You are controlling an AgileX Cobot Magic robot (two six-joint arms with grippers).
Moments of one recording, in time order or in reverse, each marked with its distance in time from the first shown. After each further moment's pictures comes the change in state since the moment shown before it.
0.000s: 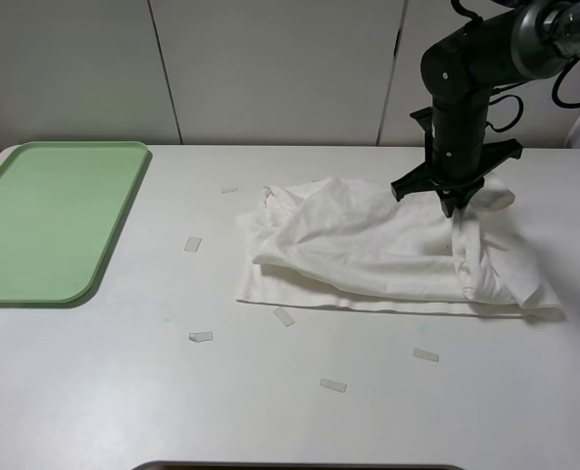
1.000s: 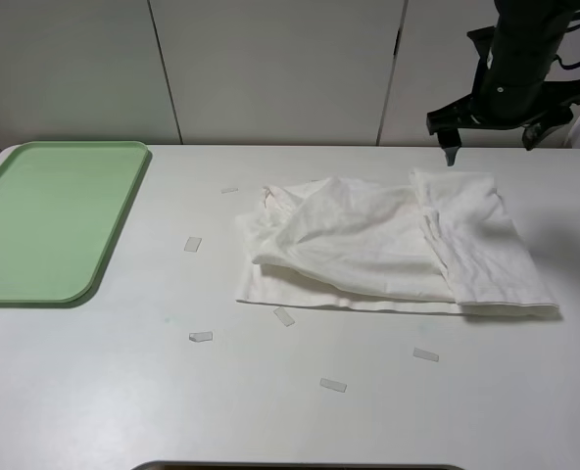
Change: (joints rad) left arm 0.000 0.000 0.000 0.000 0.000 0.000; right arm -0.087 -0.196 -0.006 -0.015 -0.023 0.075
